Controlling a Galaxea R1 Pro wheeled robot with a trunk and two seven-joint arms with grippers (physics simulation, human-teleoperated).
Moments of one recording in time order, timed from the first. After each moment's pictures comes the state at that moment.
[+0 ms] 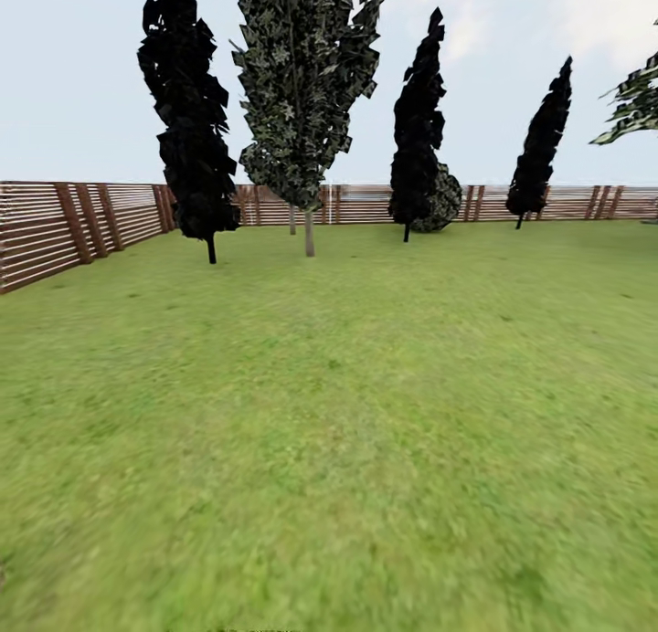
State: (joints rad) left arm 0.01 -0.02 0.01 -0.02 0.01 0.00 0.00; right arm -0.08 0.00 0.00 -0.05 0.00 -0.04 0.00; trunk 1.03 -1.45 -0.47
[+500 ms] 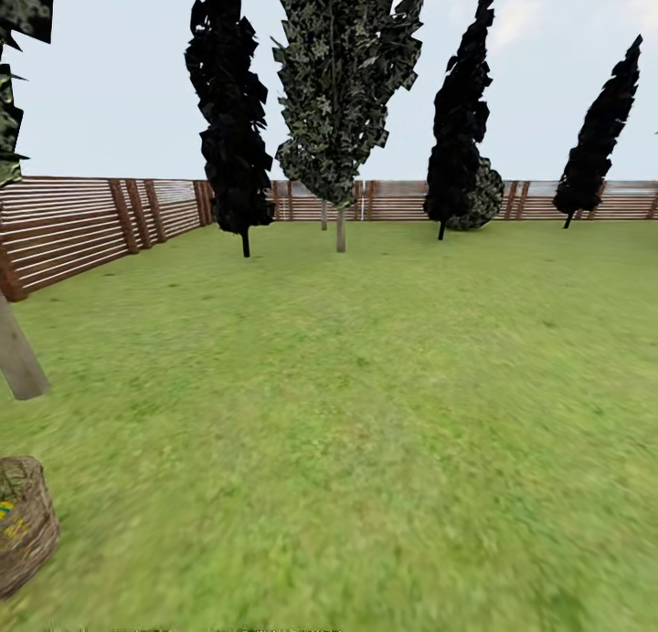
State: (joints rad) left arm 0.01 -0.02 0.01 -0.02 0.01 0.00 0.00; right arm -0.08 0.00 0.00 -0.05 -0.01 -0.03 0.00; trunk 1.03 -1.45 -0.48
